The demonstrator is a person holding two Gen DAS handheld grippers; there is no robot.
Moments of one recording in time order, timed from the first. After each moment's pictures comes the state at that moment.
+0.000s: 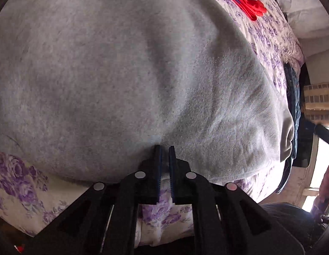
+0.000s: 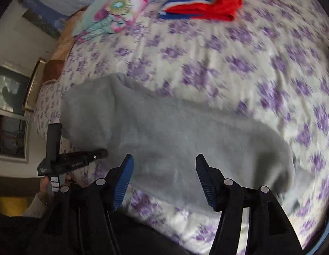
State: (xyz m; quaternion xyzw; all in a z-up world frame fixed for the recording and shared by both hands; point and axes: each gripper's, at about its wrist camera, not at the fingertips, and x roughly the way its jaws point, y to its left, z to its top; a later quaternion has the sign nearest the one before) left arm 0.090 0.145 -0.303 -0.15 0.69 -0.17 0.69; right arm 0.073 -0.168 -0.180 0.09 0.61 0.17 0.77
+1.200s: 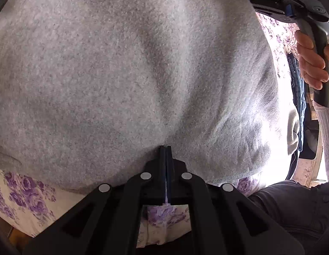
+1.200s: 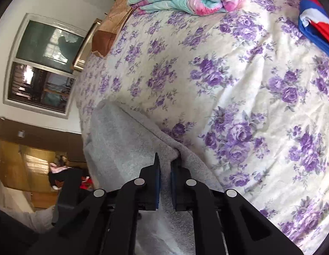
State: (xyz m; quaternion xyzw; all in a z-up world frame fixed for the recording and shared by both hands) left arm 0.097 0.128 -0.303 -0.10 0.70 -0.18 0.68; right arm 0.248 -0.037 -0.255 0.07 0.62 0.39 0.67
